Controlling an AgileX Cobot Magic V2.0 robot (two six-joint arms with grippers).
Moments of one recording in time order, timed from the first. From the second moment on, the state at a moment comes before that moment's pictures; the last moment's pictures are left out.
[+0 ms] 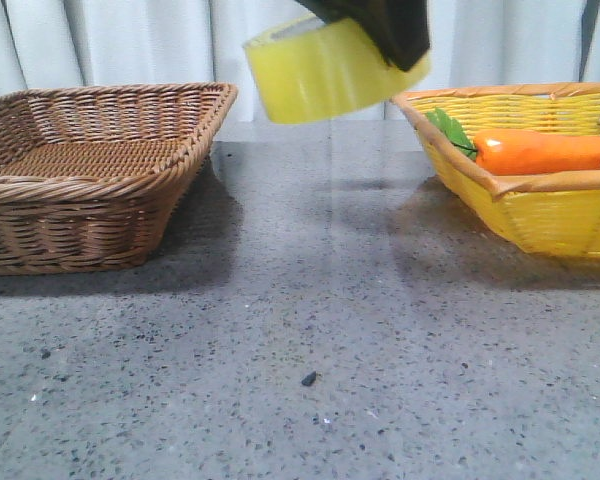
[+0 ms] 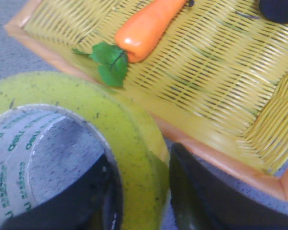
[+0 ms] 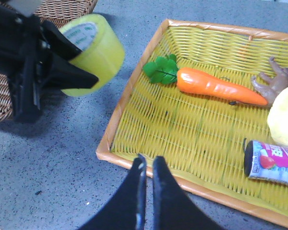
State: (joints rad) left arm -0.89 1.69 -1.54 0.04 0.74 0.11; right arm 0.68 0.63 -0.99 -0.29 1.03 0.41
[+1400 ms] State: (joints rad) left arm -0.56 1.54 -1.24 0.00 0.83 0.12; right arm 0.68 0.63 -0.99 -0.29 1.03 0.41
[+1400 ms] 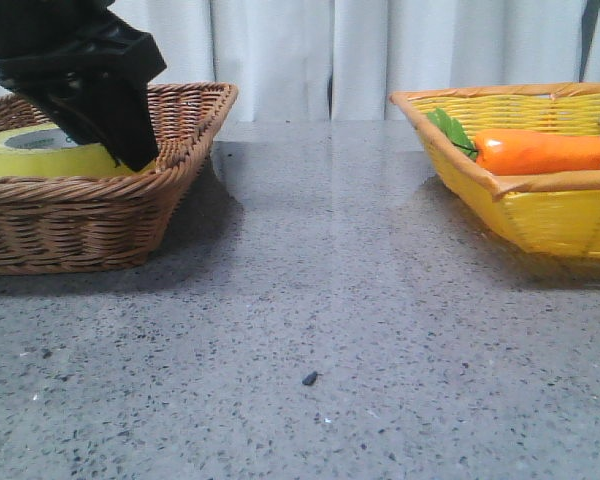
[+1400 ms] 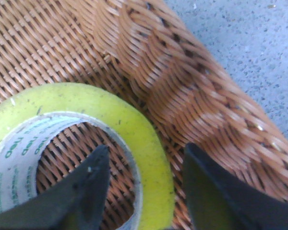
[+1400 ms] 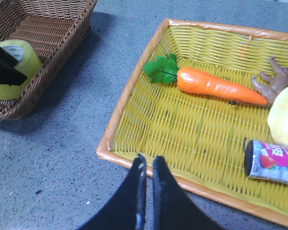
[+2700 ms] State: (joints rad) left arm -0.56 0.42 -0.49 -0.20 0.27 0.12; right arm 0.68 -0.01 -0.38 -0.58 0.68 0.41
